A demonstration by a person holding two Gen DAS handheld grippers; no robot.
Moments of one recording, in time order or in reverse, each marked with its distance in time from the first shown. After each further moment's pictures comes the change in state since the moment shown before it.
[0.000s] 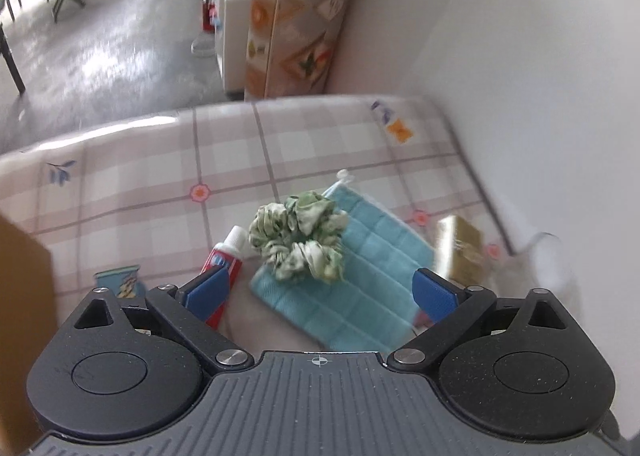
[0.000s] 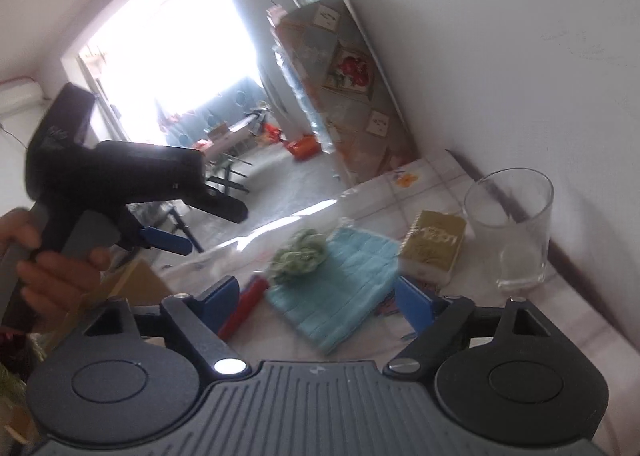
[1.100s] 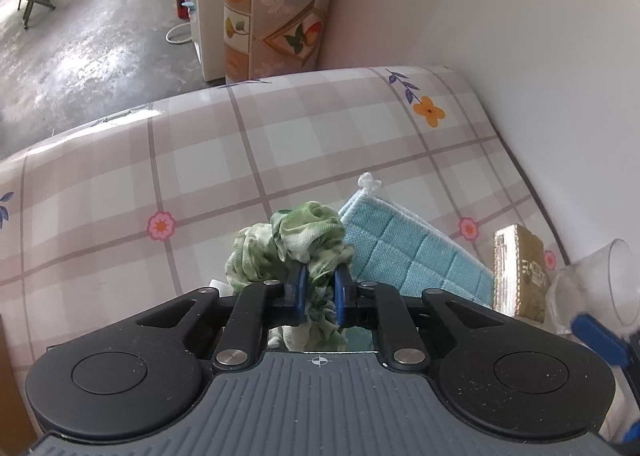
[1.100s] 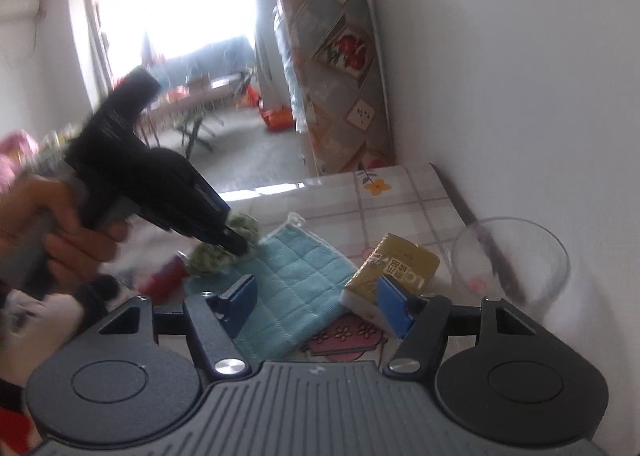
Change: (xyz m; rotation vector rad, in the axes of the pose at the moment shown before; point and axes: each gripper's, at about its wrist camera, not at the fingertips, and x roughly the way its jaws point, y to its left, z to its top) left arm 0.074 0.011 0.023 0.075 0.035 -0.013; right arm 0.063 -0.006 0.019 -0.253 0.082 -0.138
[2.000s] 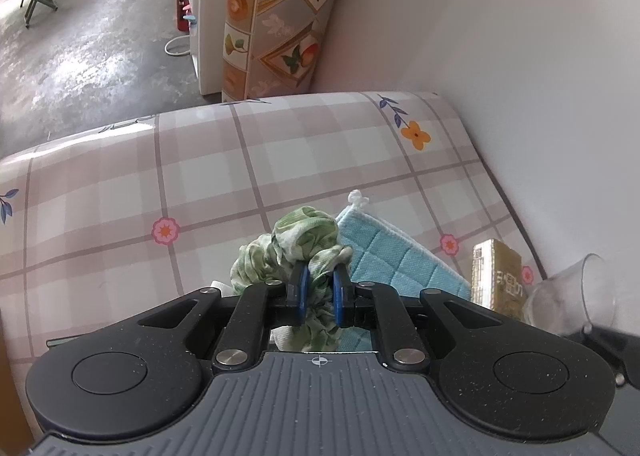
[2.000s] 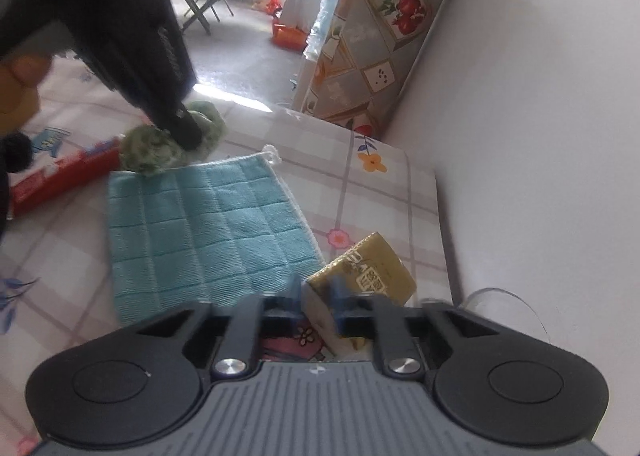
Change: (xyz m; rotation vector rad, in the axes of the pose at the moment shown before) left arm -0.020 0.004 -0.005 -0.033 -0.060 -0.044; right arm 0.055 0.032 0.006 -0.434 0.197 -0.181
